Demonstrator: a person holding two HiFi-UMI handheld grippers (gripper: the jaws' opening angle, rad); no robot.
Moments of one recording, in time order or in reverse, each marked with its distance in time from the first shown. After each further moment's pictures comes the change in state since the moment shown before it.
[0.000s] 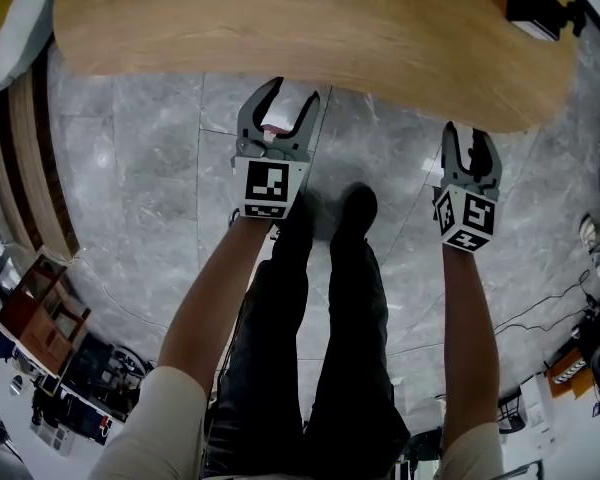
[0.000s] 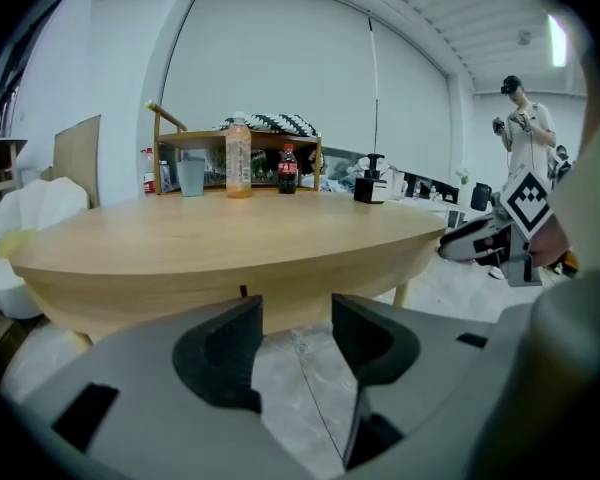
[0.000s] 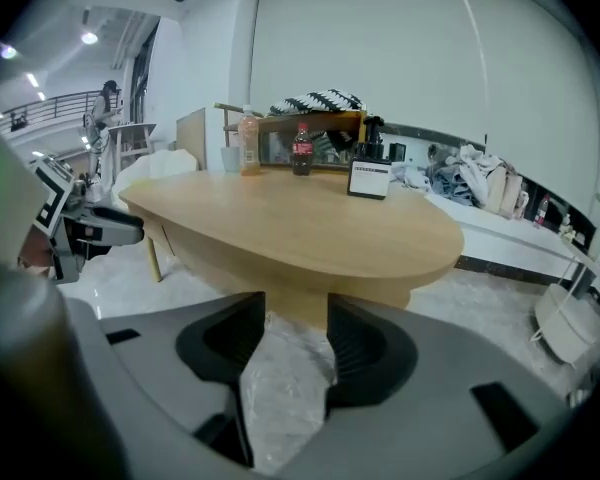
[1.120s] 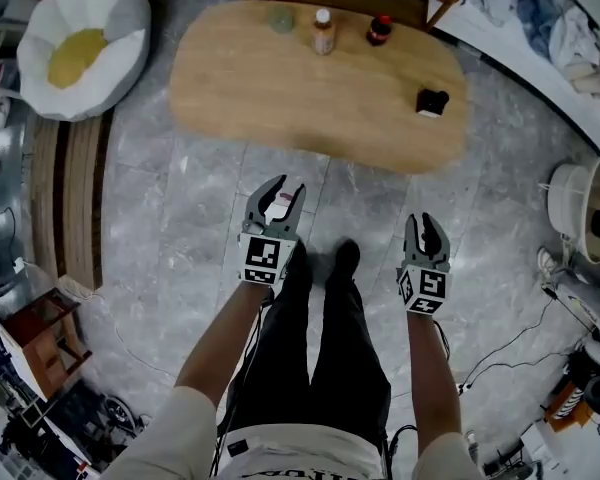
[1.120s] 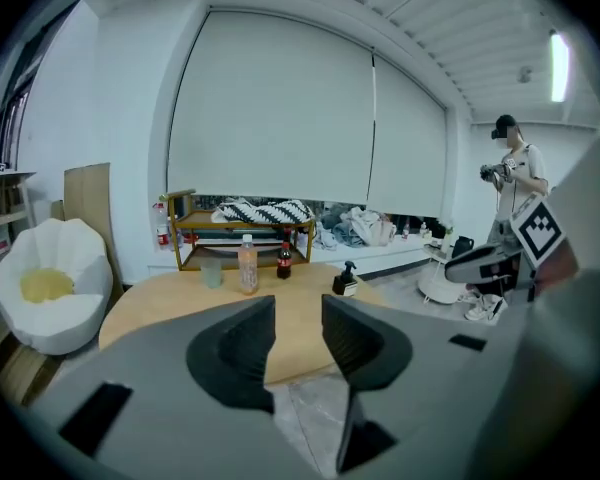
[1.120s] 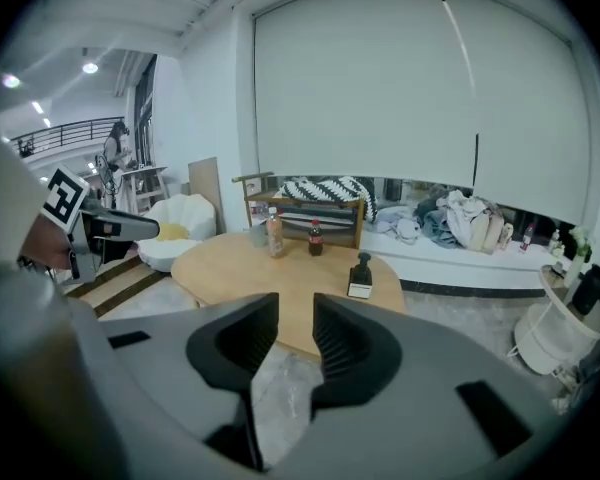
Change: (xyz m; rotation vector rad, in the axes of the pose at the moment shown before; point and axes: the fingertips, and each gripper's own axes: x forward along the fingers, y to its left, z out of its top) left arm -0.220 -0.005 0.245 -0.036 -0.073 -0.021; right arm -0.246 0.041 0.199 0.052 -0.072 0.039
